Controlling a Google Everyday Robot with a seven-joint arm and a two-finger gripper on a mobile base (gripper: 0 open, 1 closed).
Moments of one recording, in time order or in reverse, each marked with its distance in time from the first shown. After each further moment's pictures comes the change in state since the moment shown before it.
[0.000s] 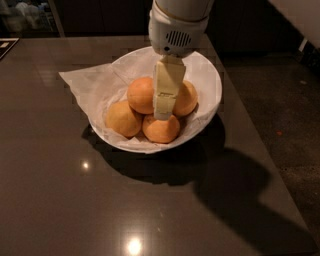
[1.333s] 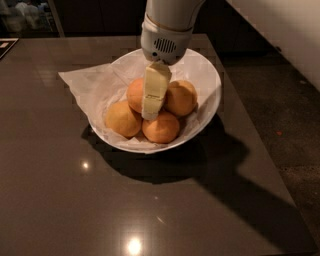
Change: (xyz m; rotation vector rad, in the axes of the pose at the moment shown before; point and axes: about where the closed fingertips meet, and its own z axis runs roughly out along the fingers) arm -0.011 -0.011 0.037 -0.107 -0.014 0.085
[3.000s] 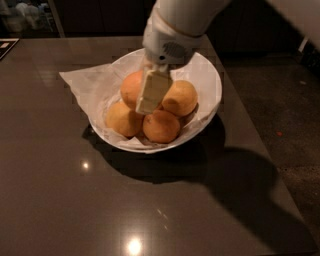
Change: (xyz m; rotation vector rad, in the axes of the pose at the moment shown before) arm -0.013 0.026 -0.019 0.037 -0.182 -0.081
